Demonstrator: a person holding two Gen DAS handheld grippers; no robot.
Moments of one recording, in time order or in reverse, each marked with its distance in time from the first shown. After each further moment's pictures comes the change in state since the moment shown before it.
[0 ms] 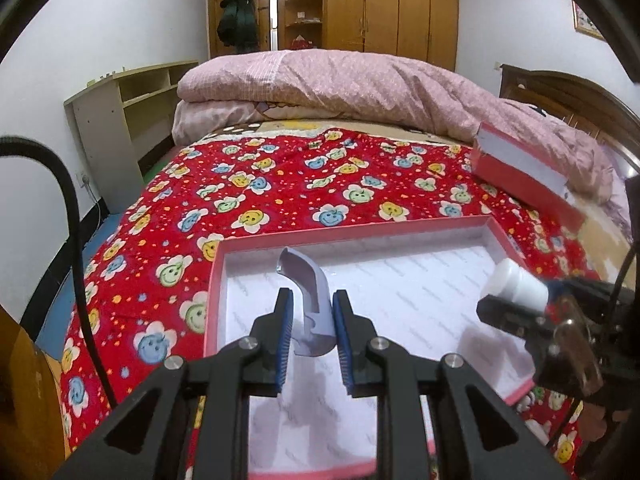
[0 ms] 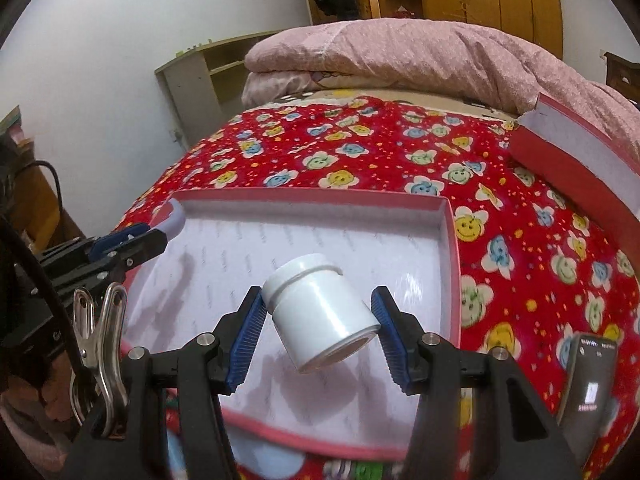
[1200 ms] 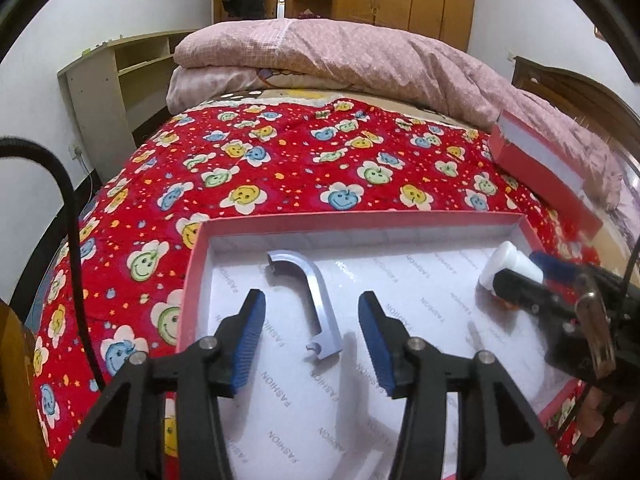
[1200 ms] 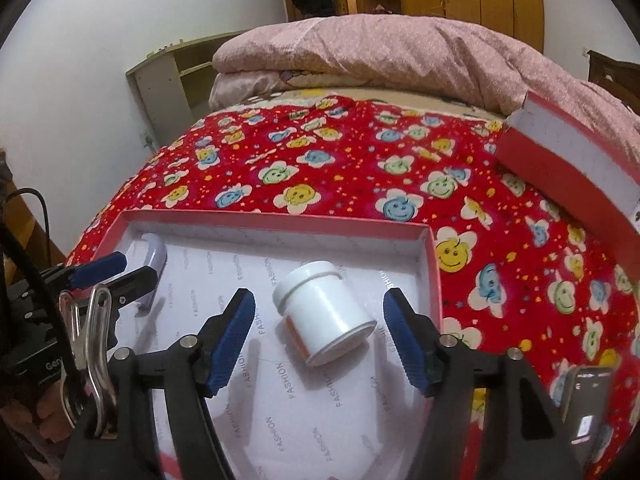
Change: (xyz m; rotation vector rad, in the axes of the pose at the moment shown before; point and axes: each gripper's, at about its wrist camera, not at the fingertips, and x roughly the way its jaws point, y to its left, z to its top) left arm 0.042 0.008 0.005 -0.049 0.092 -0.011; right arm 0.028 -0.016 0.020 0.022 -0.007 -0.090
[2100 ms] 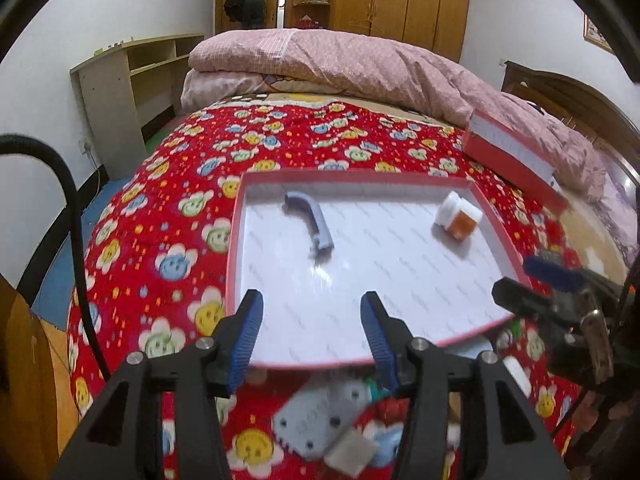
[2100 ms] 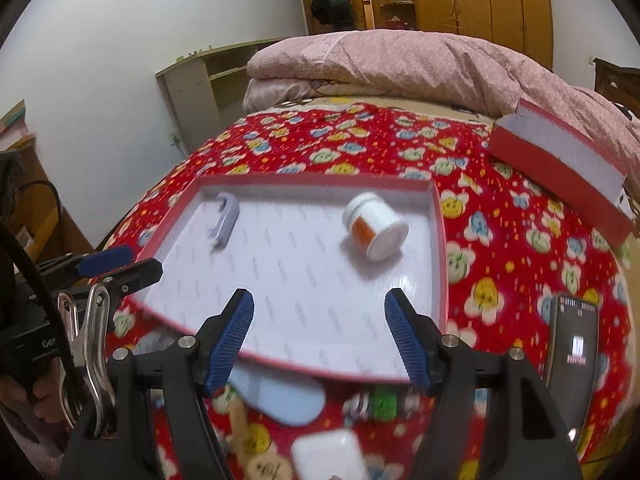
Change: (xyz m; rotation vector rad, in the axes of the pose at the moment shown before) left arm -0.088 0.004 -0.060 -0.004 -0.010 -0.021; right arm -0.078 0.028 -0.059 -0.025 -0.029 0.061
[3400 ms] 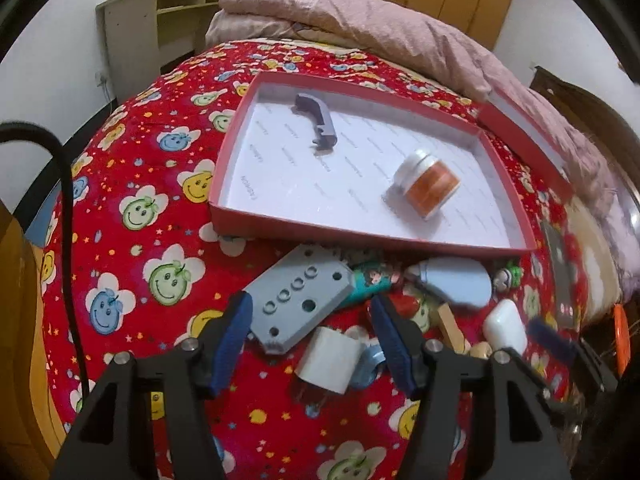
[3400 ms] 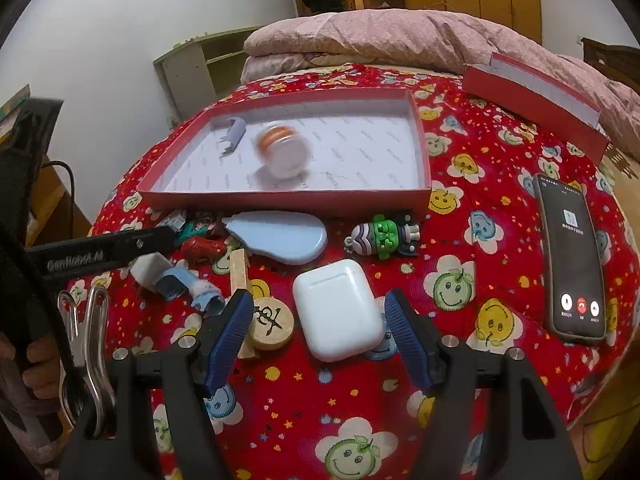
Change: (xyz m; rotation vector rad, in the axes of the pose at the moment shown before) left arm 0.004 -0.008 -0.061 -0.154 0.144 0.015; right arm -0.027 0.000 -0.098 0.033 0.037 -0.013
